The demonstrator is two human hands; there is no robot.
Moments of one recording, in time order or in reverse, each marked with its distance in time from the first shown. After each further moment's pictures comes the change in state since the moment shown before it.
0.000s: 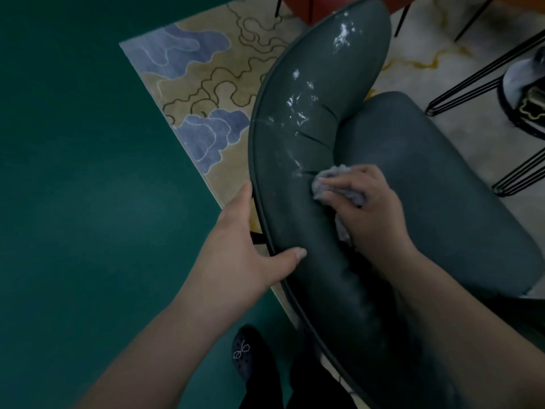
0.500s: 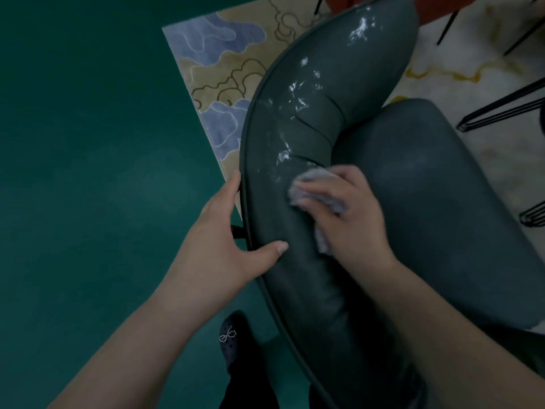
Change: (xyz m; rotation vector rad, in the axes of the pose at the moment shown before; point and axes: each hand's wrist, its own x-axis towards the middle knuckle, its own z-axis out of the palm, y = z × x) left_hand -0.032 0.007 0.030 0.046 0.170 -0.080; right_hand -0.018 0.013 -0.008 0.104 -0.153 -0.155
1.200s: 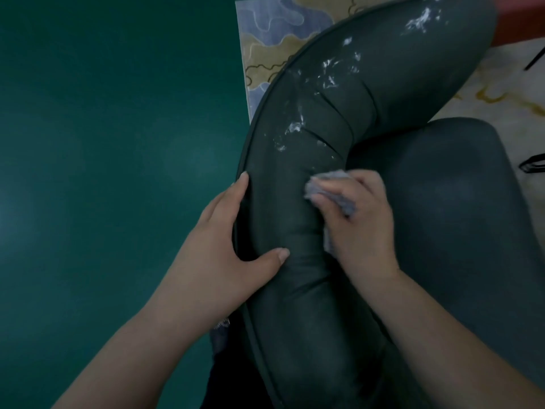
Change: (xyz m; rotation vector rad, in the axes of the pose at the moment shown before) left_hand -0.055 0.017 0.056 0.007 0.227 -0.149; right_hand -0.010 0.021 -0.027 0.015 -0.125 -0.021
